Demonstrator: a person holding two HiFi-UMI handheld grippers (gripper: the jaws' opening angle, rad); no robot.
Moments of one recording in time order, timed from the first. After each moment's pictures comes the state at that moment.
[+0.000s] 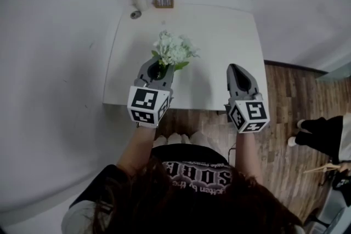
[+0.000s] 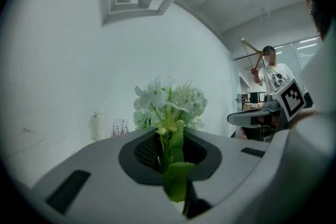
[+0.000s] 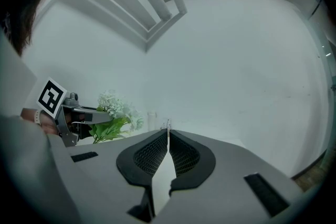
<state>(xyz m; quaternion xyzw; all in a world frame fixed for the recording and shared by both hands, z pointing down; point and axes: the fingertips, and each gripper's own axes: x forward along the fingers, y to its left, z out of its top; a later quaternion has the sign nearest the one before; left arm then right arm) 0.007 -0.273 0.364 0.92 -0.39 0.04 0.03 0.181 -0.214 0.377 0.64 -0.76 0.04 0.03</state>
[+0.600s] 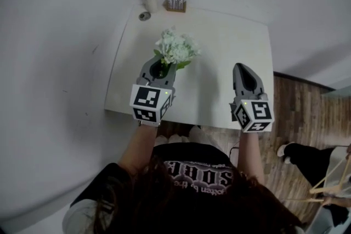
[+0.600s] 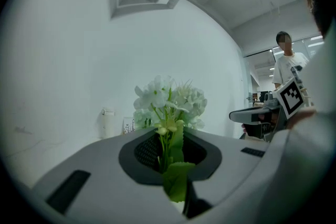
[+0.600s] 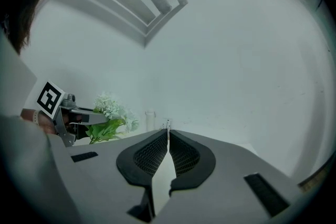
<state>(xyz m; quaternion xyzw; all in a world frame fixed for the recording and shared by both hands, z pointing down) -0.003 -0.344 0.379 0.90 -0.43 0.05 0.04 0.189 -0.297 0.387 0.62 -0.78 0.04 0.03</state>
